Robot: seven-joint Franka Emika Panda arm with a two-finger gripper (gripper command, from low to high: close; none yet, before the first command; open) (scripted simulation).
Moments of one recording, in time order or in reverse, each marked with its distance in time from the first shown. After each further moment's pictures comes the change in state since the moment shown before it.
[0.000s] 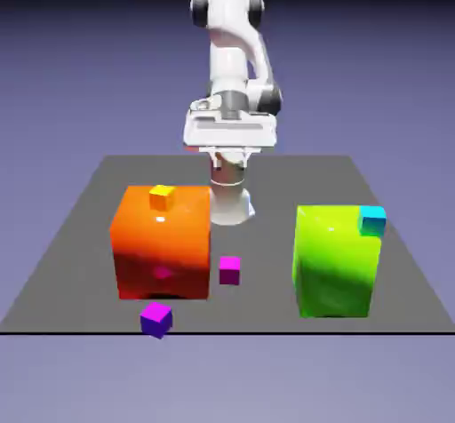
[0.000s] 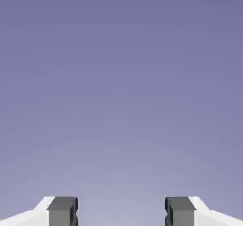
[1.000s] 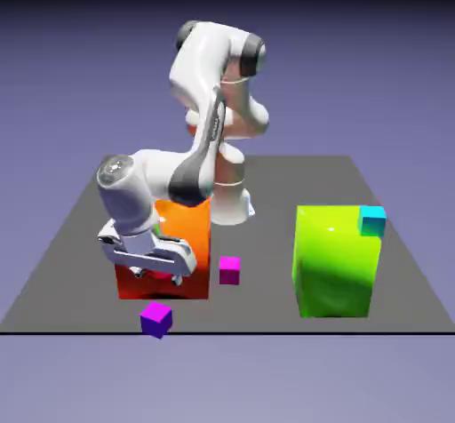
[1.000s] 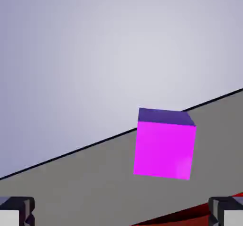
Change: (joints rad) arm 0.074 1.087 -0.437 0.997 0.349 -1.053 -0.068
